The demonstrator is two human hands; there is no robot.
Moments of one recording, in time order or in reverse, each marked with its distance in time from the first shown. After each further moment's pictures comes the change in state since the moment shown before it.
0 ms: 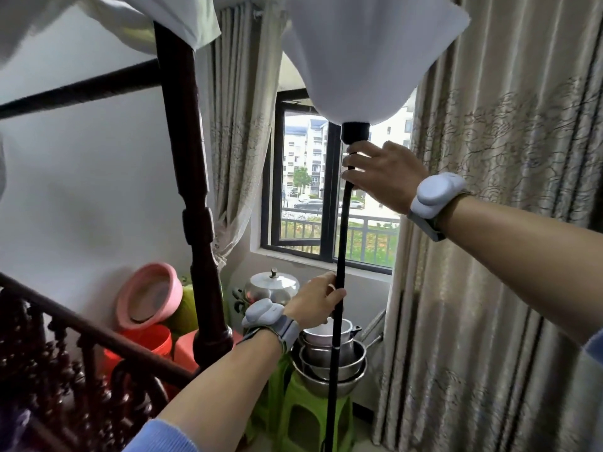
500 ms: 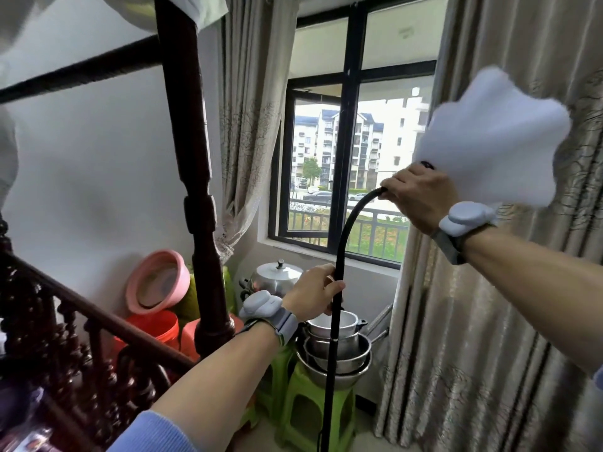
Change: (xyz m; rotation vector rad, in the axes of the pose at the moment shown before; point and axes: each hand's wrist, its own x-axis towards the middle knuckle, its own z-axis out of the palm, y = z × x) left_hand 0.005 -0.012 -0.004 -0.069 0.079 0.003; right_hand -0.047 -0.022 0.045 0.278 -0.018 0.327
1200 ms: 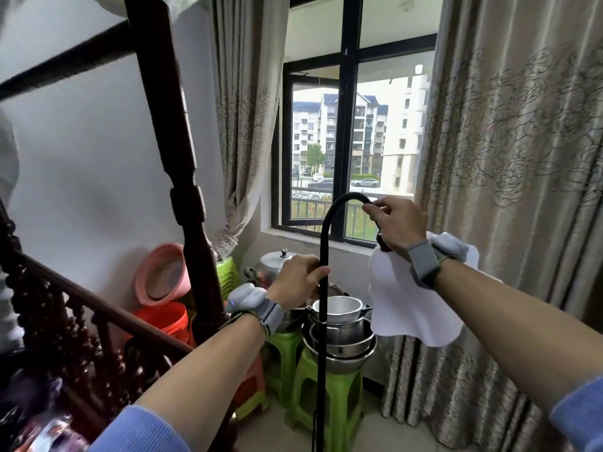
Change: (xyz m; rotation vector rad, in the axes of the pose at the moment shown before) left_hand 0.003 -0.018 -0.005 0.123 0.128 0.003; right_hand -0.039 -0.055 0.035 0.786 -0.169 0.825
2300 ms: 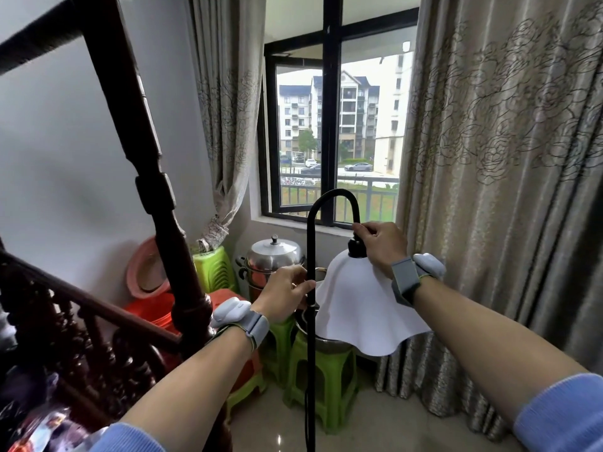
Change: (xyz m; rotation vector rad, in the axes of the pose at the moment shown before) left_hand -0.027 -0.016 0.039 -0.064 -0.069 -0.102; right_hand -0.051 0.053 0.016 0.169 -0.127 0.204
